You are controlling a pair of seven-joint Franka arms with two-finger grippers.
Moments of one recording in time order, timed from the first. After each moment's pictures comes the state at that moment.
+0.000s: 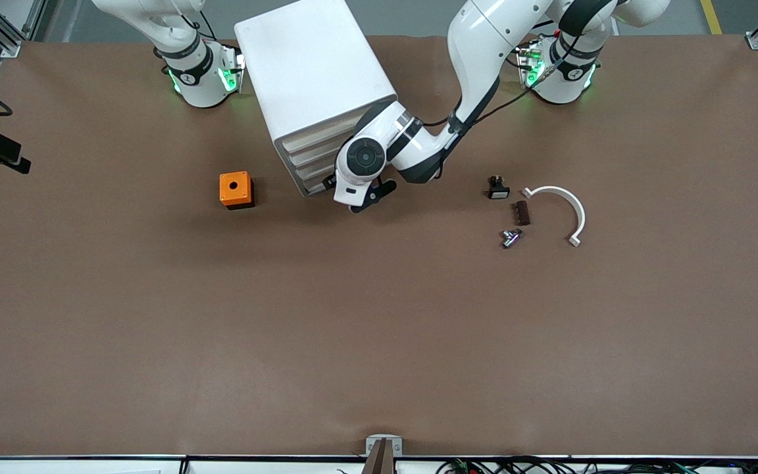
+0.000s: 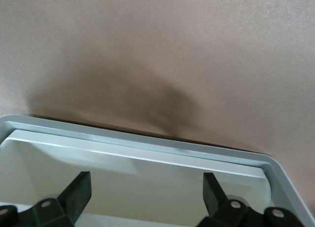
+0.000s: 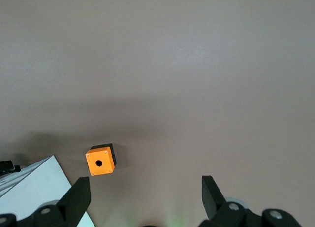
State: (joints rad) left arm -0.77 0.77 -0.23 -1.52 -0.36 2.17 -1.32; right arm 0.00 0.05 -0.10 -1.42 0.01 1.41 -0.07
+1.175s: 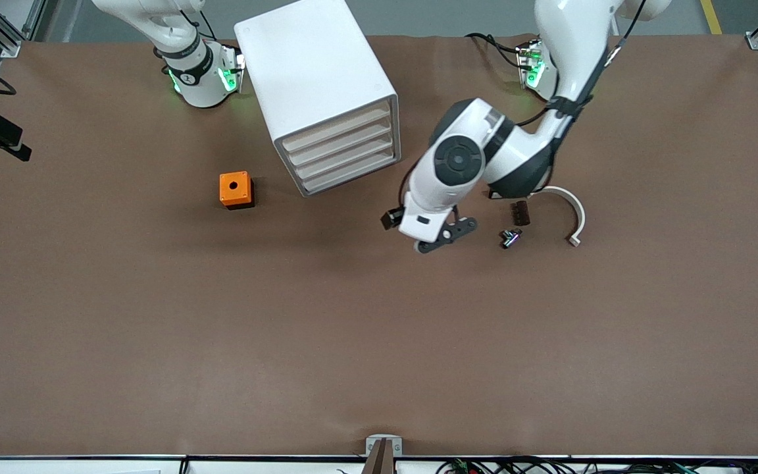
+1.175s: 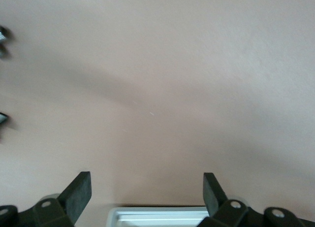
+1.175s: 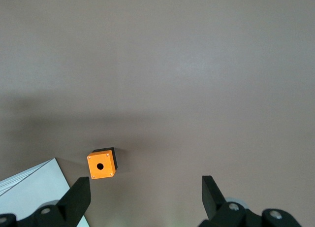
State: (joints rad) left arm -0.47 0.49 -0.21 -1.56 -0.12 1.98 -1.05; right arm 0.00 -0.07 -0.09 -1.56 0.01 1.49 -0.08
